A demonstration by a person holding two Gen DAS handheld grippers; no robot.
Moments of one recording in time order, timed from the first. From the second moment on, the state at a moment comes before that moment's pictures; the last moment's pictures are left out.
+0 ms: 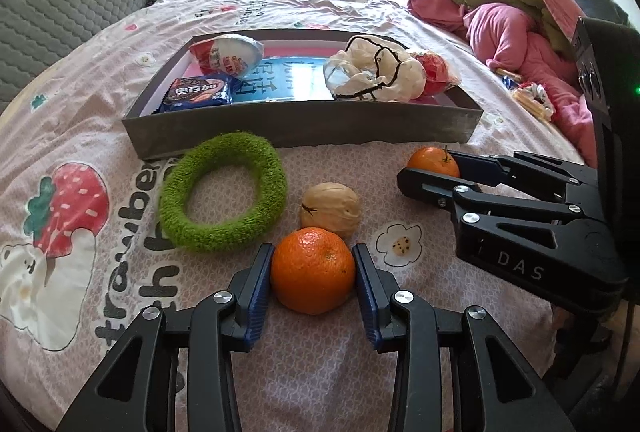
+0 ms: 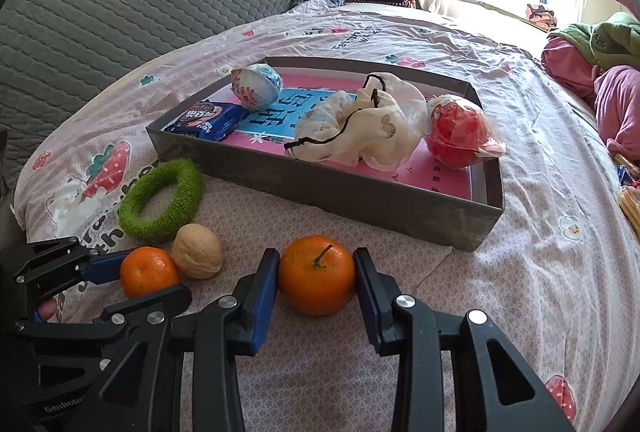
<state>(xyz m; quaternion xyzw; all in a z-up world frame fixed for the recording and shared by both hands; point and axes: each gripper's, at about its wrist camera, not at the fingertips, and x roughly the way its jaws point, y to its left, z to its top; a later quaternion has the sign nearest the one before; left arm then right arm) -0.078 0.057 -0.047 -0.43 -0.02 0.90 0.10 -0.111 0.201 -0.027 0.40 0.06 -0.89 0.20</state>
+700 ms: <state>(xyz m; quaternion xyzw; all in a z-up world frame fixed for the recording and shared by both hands) -0.062 0.051 -0.018 -0.40 -0.01 0.91 0.08 -0.095 0.213 -0.010 0.38 0.03 -0.90 0.22</state>
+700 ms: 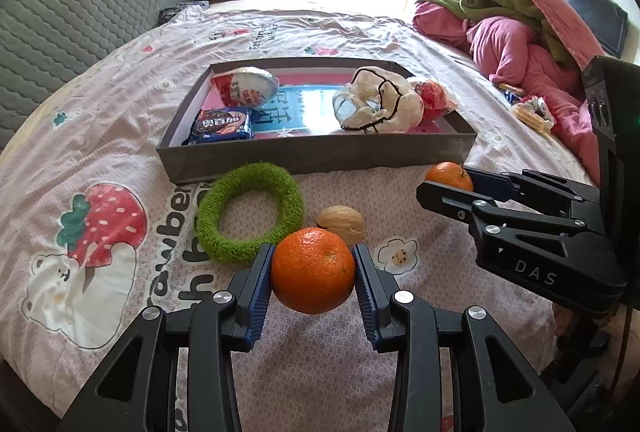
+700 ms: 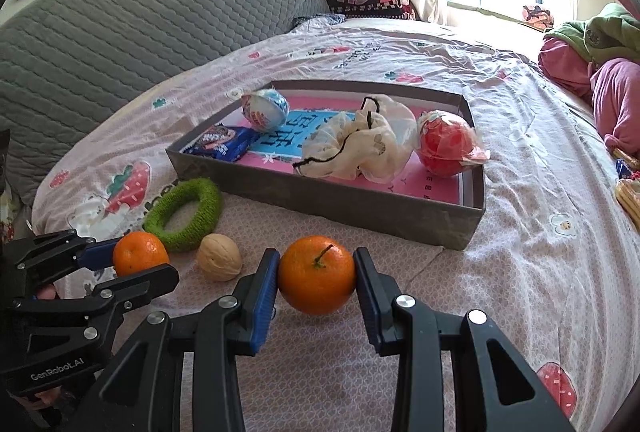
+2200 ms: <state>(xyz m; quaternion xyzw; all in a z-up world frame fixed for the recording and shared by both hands) -0.095 0.032 0.021 -0.35 -0.03 0.93 0.07 -0.081 0.244 0.041 0.25 -0.03 -0.95 0.20</state>
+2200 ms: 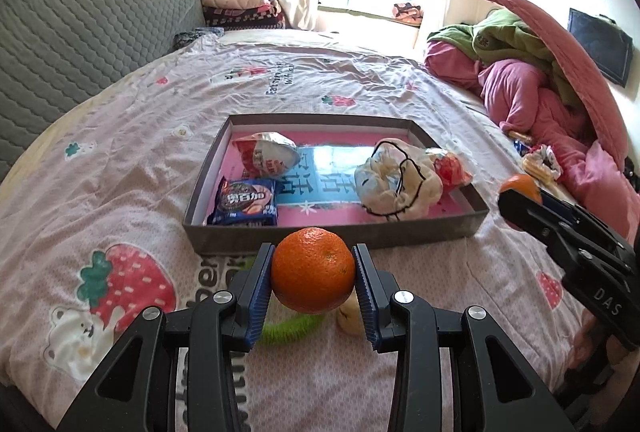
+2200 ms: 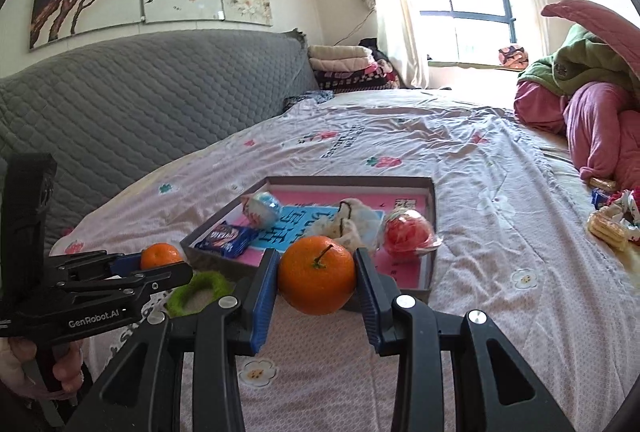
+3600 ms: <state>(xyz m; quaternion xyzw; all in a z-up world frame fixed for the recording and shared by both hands) -0.187 0.040 0.016 -0.34 -0.03 0.94 0.08 -0.145 0.229 0.025 0.25 0.02 -0.95 0.16</state>
